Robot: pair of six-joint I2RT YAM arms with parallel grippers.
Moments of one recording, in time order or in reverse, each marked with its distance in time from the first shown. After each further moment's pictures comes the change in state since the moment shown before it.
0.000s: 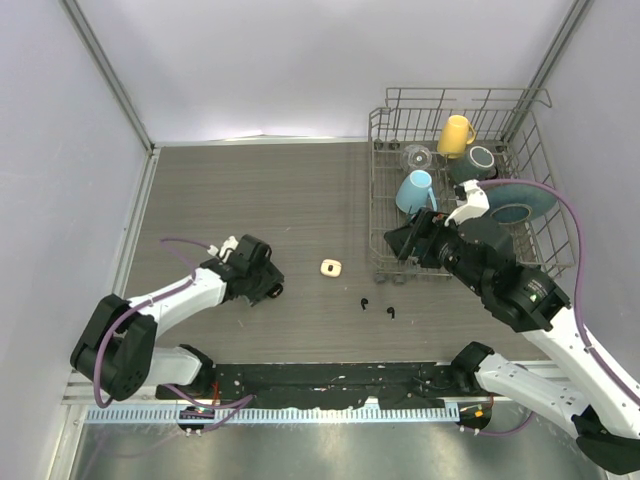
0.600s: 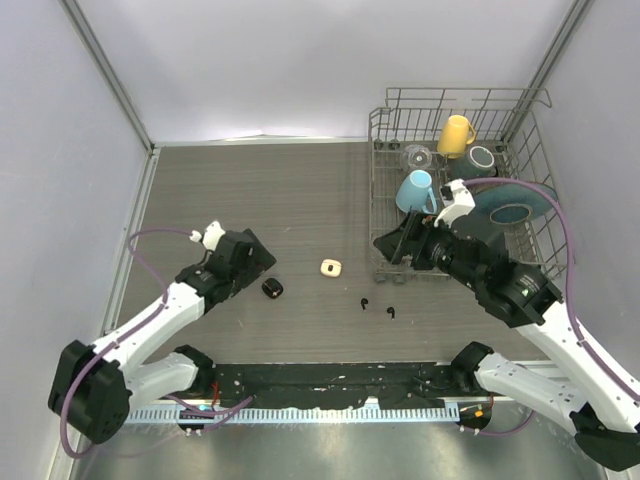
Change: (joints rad) left arm 0.006 -0.217 0.004 -0.026 -0.137 0.124; right arm 0.000 0.023 -0.010 0.010 -0.106 0.011
